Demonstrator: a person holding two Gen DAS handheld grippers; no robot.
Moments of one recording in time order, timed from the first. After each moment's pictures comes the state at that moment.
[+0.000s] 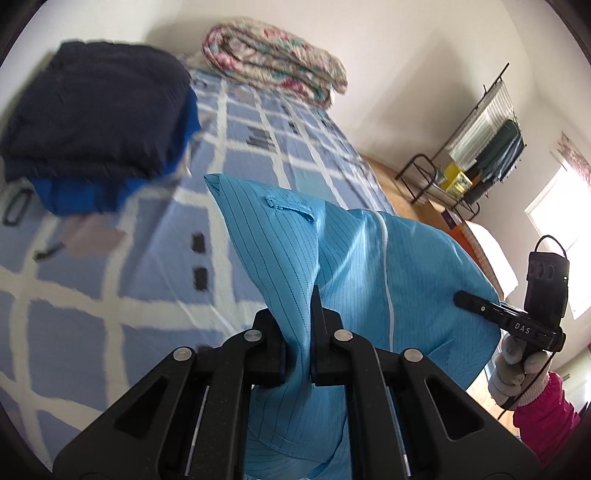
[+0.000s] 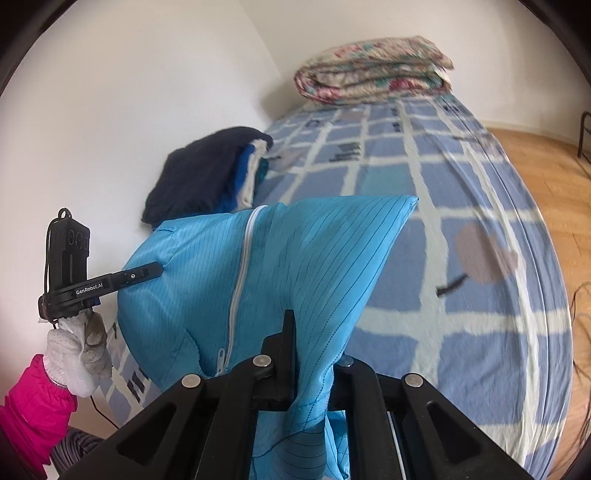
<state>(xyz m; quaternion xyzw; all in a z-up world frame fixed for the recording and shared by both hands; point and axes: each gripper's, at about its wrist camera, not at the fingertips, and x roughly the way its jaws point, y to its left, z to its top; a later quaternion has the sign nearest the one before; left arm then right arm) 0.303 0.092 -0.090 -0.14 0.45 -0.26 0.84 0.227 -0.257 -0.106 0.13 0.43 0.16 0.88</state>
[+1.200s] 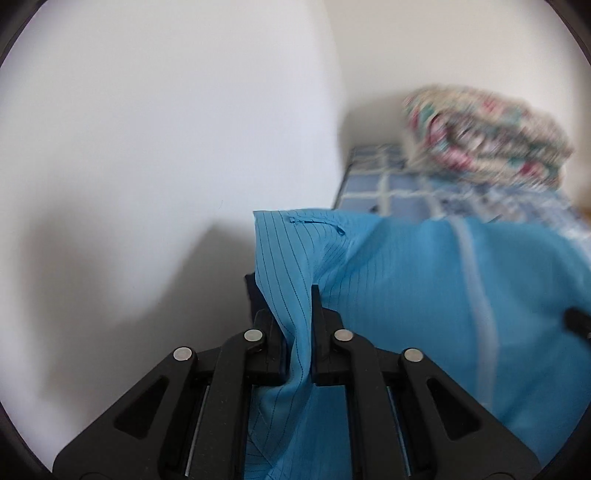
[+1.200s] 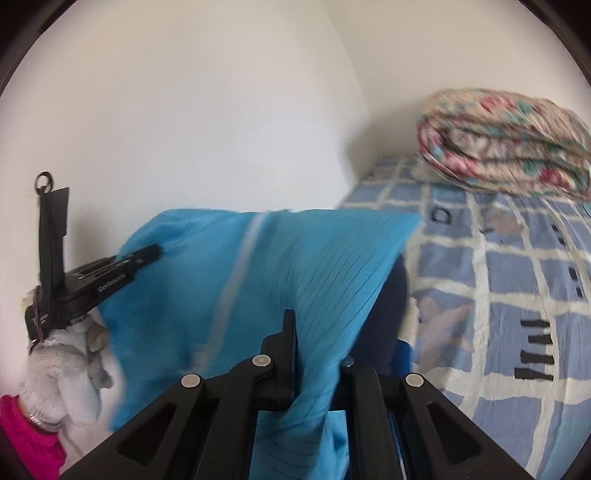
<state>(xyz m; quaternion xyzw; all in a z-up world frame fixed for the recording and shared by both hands) 0.687 0.278 -0.091 0.08 0.34 0.12 0.93 0.657 -0.026 -0.144 0.10 0.35 0.22 0.90</state>
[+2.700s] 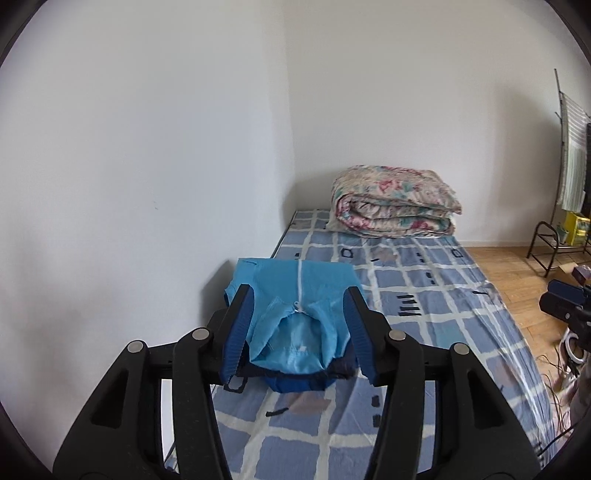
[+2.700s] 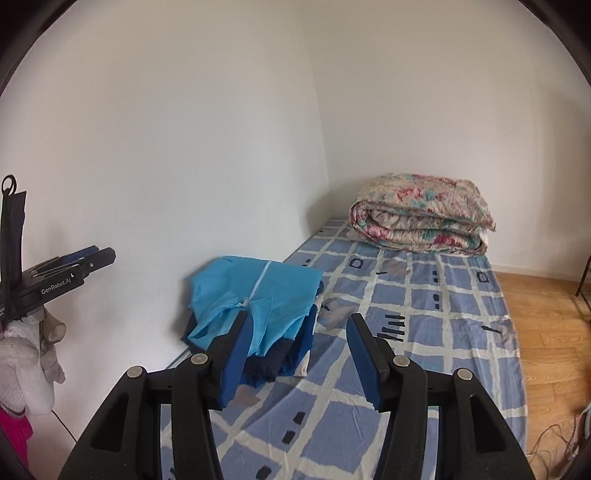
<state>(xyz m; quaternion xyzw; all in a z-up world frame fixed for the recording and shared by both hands) 0.290 0.164 0.177 0.02 0.24 0.01 0.97 0.292 -0.185 0.100 0.02 0.25 0.16 0.95</state>
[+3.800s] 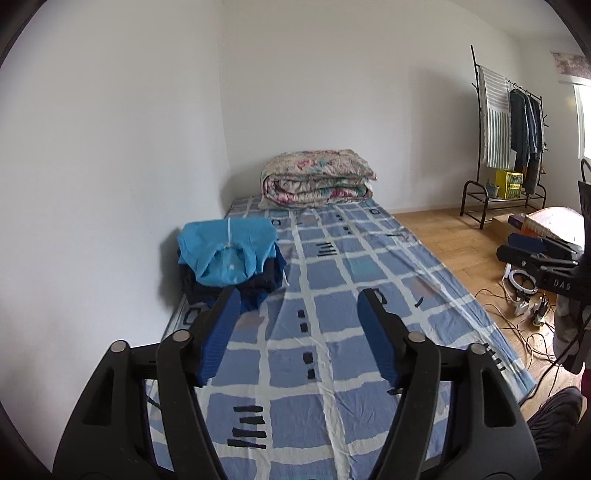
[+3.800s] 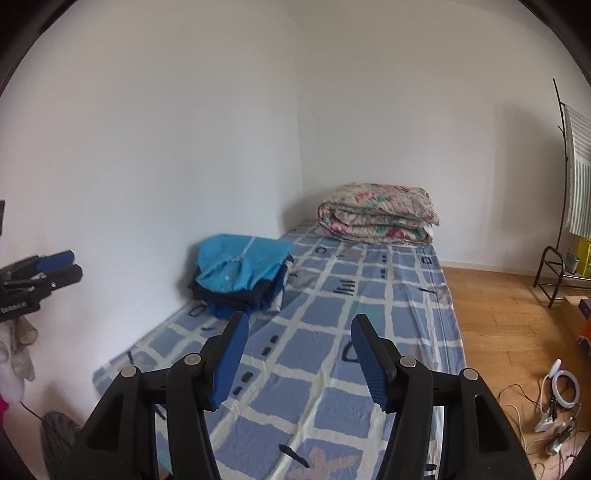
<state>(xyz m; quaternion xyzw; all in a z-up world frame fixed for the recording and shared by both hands) 0.035 0.098 0.125 0.06 0.25 -0.10 0.96 0.045 -0.276 0.051 0.00 0.24 0.11 0.97</state>
